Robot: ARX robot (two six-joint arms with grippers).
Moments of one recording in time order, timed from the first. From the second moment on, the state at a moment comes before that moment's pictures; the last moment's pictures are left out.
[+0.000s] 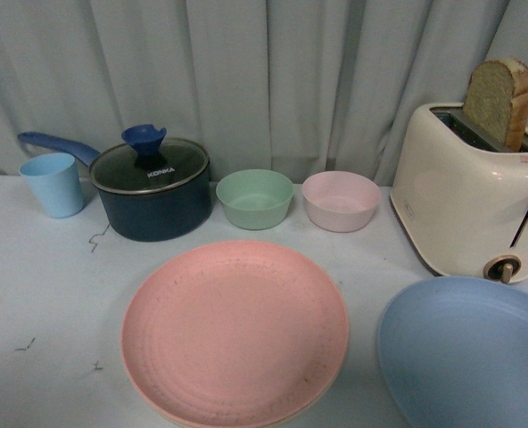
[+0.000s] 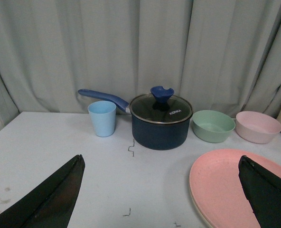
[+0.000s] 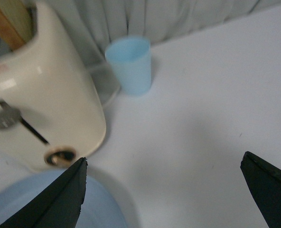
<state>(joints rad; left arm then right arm) 0.00 0.01 0.01 0.00 0.00 -0.01 -0.31 1.49 0.30 0.89 -0.05 0.15</state>
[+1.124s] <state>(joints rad) 0.00 0.01 0.01 0.00 0.00 -0.01 -0.02 2.01 0.54 0.67 0.10 0.17</state>
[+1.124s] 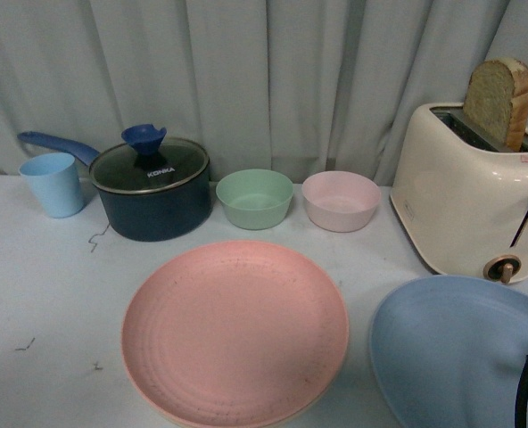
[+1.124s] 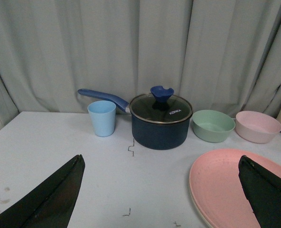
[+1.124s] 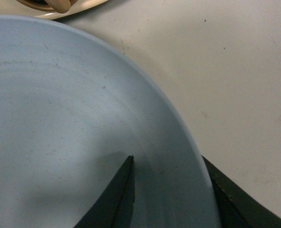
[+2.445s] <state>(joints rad) 0.00 0.01 0.01 0.00 0.00 -0.01 0.15 1.46 0.46 0.52 -0.02 0.28</state>
